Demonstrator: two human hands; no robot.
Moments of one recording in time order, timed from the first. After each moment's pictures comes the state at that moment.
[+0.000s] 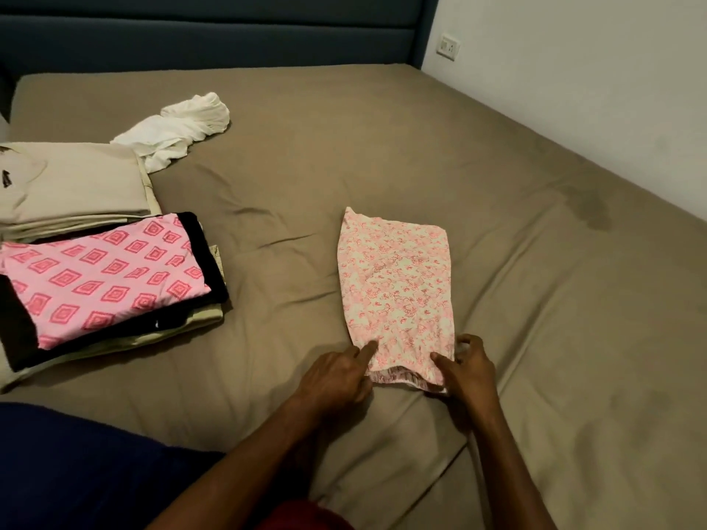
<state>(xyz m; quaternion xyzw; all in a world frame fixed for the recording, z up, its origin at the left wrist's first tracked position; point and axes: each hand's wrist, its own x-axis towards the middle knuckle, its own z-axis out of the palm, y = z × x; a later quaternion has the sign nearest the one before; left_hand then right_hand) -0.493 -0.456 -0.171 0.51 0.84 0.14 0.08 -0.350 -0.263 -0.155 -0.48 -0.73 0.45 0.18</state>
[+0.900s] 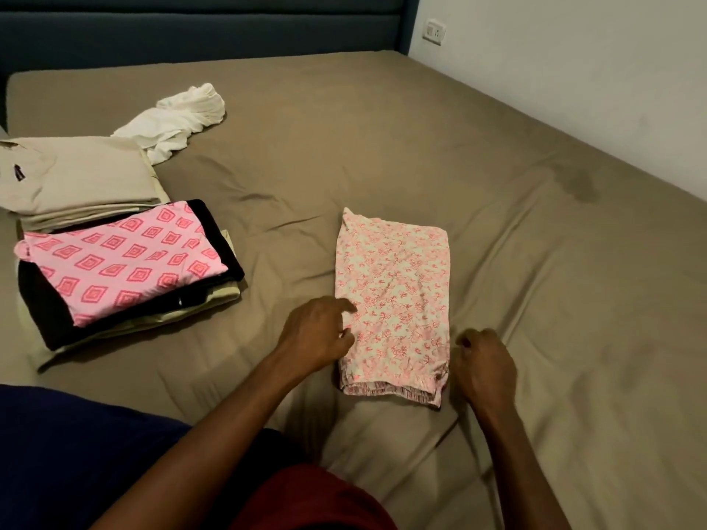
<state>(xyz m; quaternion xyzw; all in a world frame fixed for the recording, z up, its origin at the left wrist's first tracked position) -0.519 -0.517 -0.128 0.47 0.83 0.30 0.04 -0.310 -0.320 -0.137 -0.46 -0.88 0.10 0.11</state>
